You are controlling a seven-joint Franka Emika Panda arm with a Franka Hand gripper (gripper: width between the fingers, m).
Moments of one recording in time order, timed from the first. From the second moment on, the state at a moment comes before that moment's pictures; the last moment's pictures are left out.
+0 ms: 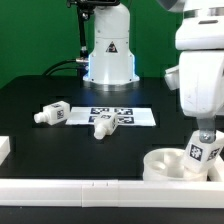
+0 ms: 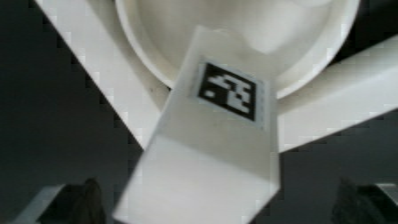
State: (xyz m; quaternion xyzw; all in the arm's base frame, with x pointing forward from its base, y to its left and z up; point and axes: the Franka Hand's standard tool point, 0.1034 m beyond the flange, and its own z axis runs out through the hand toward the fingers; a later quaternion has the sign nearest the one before) arm 0.638 0.121 0.092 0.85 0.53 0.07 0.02
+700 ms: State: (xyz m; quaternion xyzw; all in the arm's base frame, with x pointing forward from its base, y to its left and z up) arm 0.653 0.105 0.097 0.87 0.49 0.06 0.02
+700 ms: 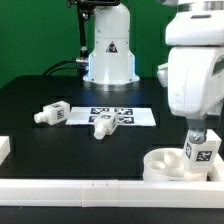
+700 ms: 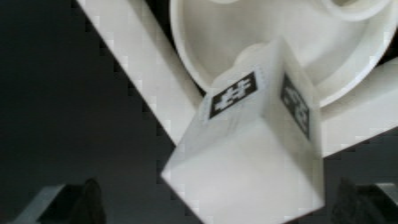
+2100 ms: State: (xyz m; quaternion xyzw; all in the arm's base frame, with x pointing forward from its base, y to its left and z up) arm 0.651 0.100 0.089 0.98 0.16 0.09 -0.03
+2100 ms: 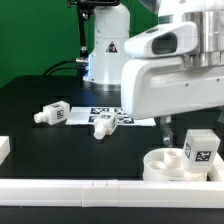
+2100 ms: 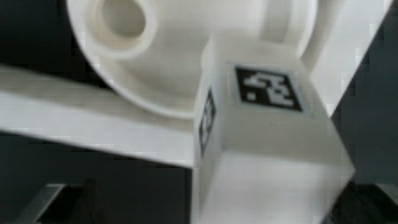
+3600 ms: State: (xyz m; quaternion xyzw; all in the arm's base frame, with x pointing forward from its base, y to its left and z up) arm 0.646 0.102 0.074 0.96 -0.28 0.03 -0.06
